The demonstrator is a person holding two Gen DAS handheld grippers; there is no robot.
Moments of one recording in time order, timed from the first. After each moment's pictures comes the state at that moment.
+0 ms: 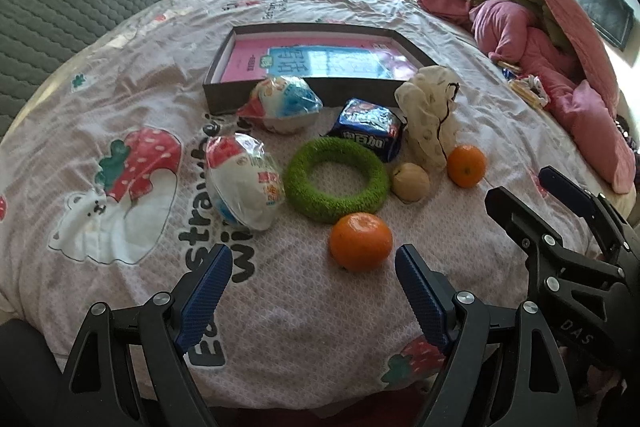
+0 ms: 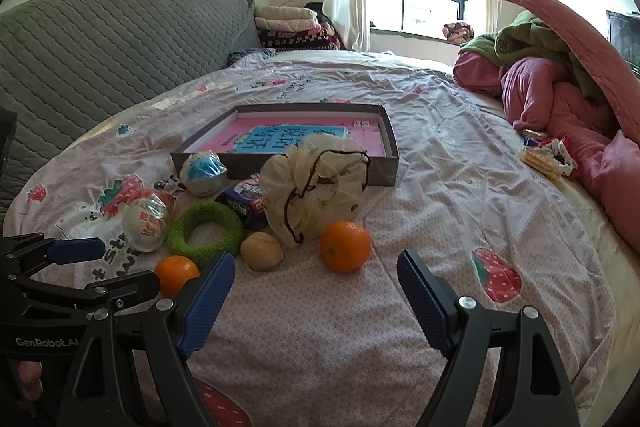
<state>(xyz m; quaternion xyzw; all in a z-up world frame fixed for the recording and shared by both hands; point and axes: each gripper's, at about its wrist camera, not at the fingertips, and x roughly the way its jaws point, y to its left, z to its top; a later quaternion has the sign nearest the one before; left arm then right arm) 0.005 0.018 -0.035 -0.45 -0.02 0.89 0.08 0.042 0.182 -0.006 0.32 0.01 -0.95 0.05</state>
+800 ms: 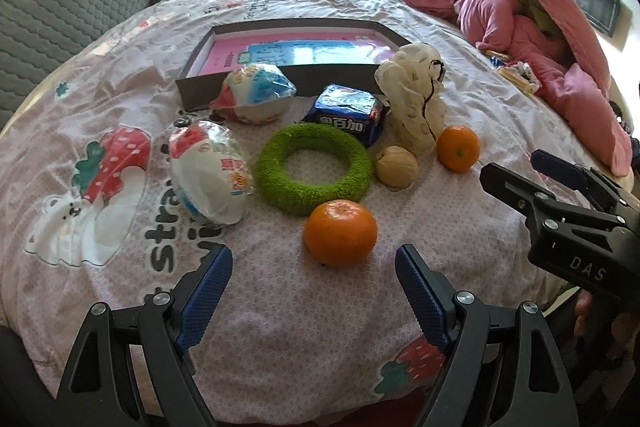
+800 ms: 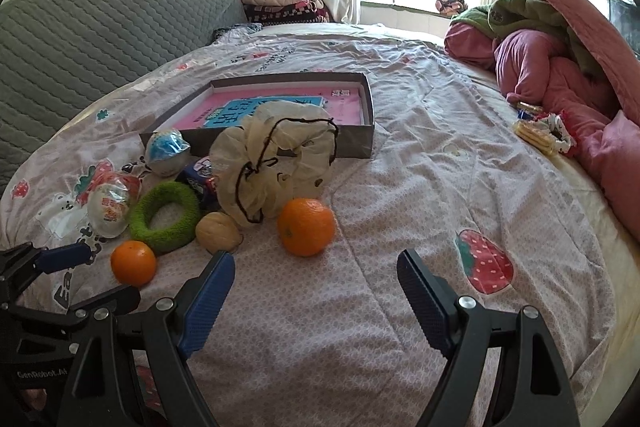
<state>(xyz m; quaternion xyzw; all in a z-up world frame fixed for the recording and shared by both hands) 0.004 0.033 -0.055 -0.44 -0.01 0.89 0.10 0.019 0.206 -0.021 0.37 0.01 -0.93 0.04</state>
